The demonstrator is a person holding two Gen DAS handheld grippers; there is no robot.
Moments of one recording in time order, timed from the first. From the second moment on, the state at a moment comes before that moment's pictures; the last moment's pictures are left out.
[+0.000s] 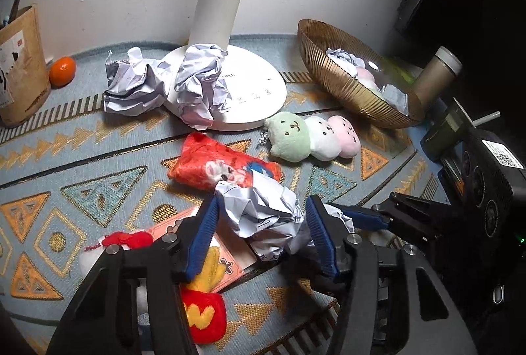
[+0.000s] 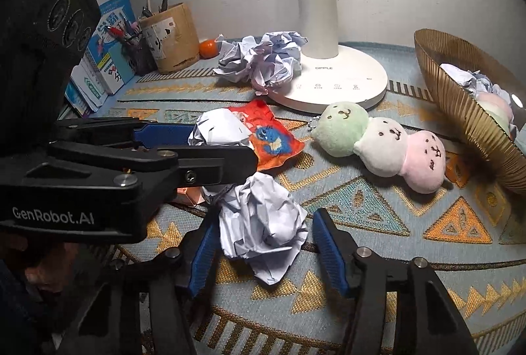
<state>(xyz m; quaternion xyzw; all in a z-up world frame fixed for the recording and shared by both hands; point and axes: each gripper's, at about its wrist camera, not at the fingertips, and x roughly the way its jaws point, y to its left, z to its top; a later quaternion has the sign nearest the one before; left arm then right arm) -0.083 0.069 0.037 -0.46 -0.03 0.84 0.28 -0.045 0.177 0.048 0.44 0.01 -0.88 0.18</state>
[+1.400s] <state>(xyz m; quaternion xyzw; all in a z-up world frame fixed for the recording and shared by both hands) 0.017 0.101 0.022 -0.40 -0.07 0.85 0.33 0.049 0.278 0.060 0.46 -0.01 -0.89 0.02</state>
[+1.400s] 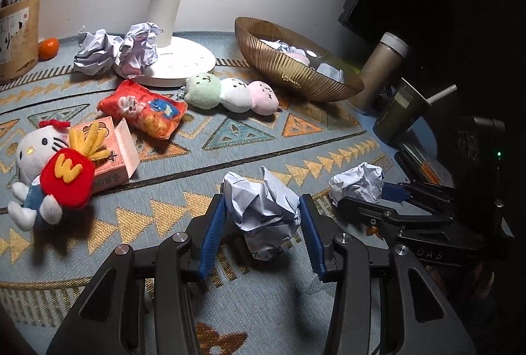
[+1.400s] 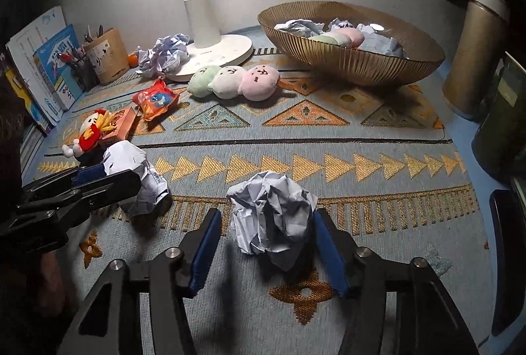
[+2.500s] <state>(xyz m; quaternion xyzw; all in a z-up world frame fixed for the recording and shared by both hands) -0.192 0.260 0.121 -0.36 -0.08 0.87 0.34 -0.117 0.424 0.172 0.32 -0.13 -0.93 -0.14</state>
